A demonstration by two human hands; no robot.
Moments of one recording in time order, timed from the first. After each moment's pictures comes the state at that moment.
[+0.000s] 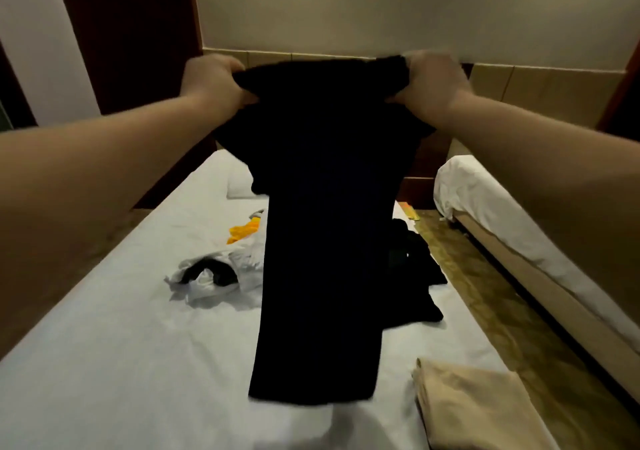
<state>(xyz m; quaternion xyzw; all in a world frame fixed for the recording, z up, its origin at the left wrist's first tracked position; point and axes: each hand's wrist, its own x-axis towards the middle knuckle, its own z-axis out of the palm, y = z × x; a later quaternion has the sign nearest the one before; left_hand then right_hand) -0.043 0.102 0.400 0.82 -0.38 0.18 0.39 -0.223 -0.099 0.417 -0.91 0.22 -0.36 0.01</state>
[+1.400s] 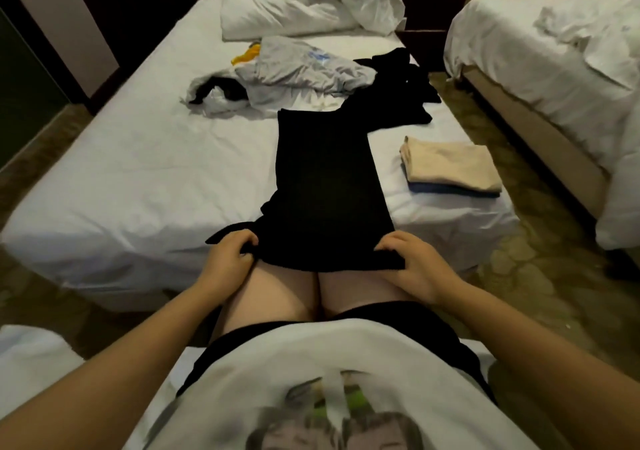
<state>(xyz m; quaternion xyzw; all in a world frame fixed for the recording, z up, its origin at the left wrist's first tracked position) -0.305 0.368 -0.036 0.85 -0.36 -0.14 0.35 -0.530 0.152 -0.007 -0.94 0.19 -0.06 0.28</state>
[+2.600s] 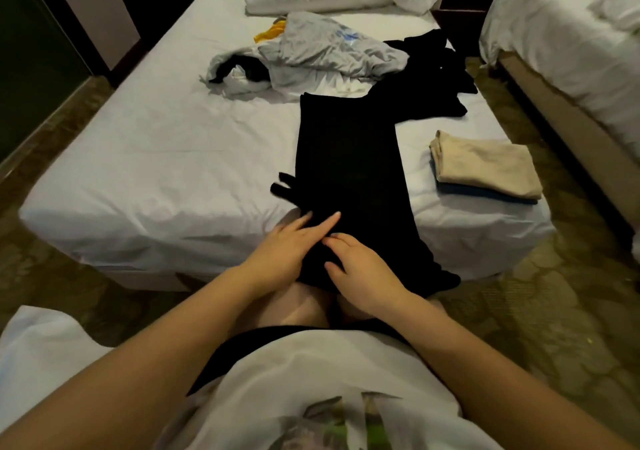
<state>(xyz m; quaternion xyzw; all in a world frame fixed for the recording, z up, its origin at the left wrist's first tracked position) -0.319 0.326 -0.022 0.79 -0.58 -0.13 0.13 -0.446 0.221 -0.008 -0.94 0.16 0.00 0.29</state>
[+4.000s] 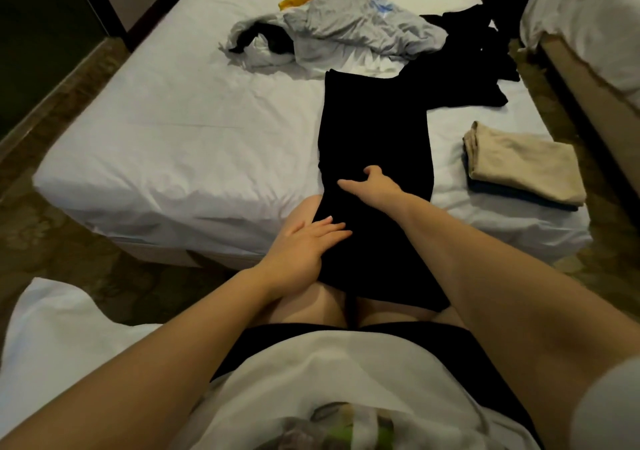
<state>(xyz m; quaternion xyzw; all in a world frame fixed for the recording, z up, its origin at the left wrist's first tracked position) -0.312 0.333 -0.041 0.80 -0.54 -0.20 0.17 -0.330 0.142 -0.022 -0.83 0.40 0.06 0.39</state>
